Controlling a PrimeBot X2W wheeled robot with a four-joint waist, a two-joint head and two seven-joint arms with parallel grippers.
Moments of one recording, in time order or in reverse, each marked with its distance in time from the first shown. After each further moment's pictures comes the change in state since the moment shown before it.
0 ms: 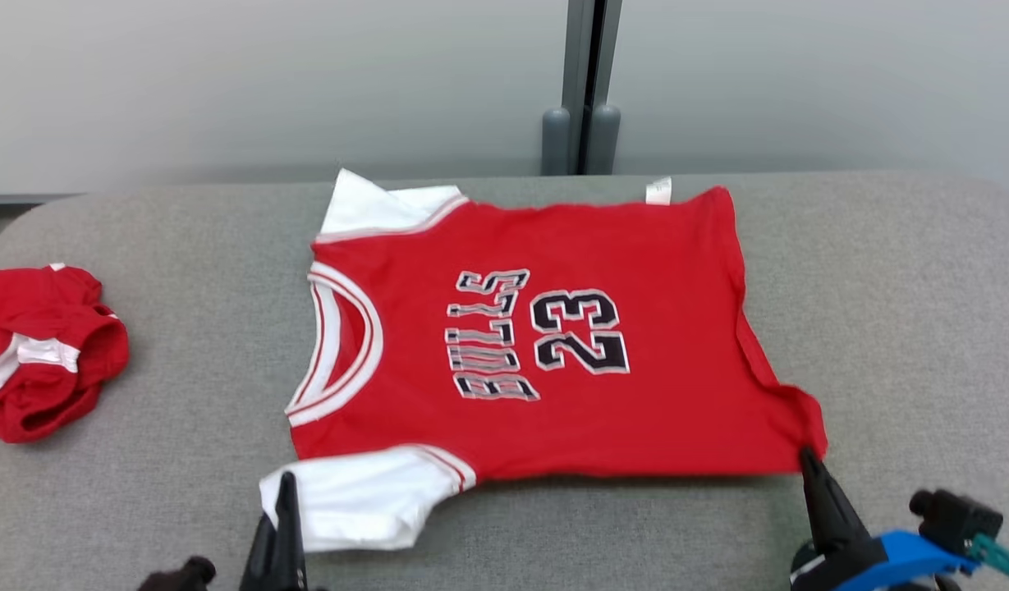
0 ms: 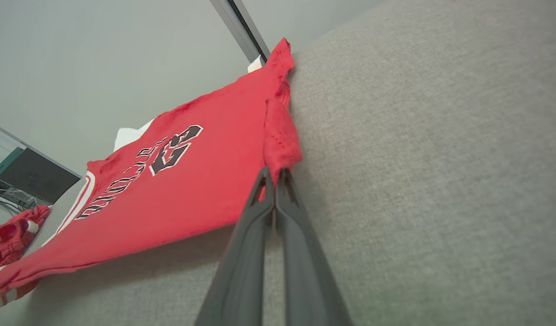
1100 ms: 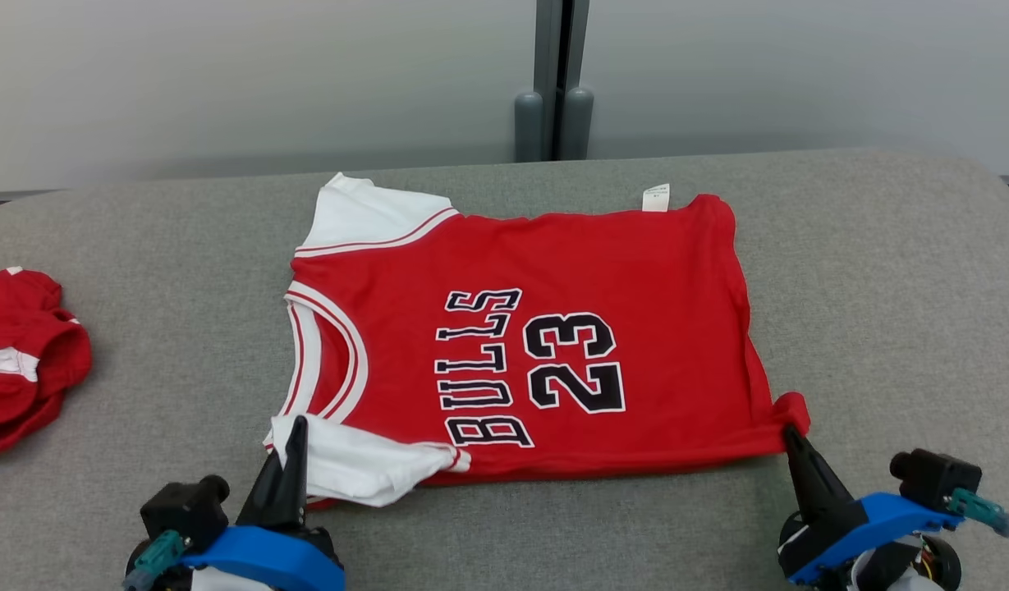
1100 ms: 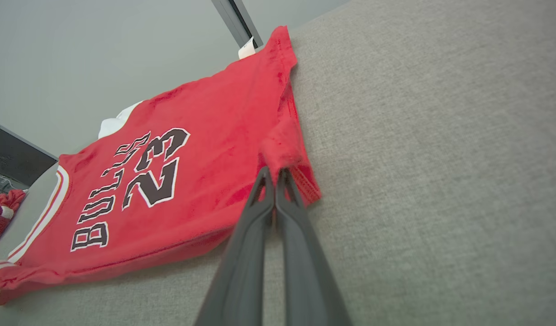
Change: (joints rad) left arm -0.123 0.082 -0.076 0.094 0.035 -0.019 0.069; right arm 0.019 0.064 -0.107 -0.084 -0.147 0.000 0.167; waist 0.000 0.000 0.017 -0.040
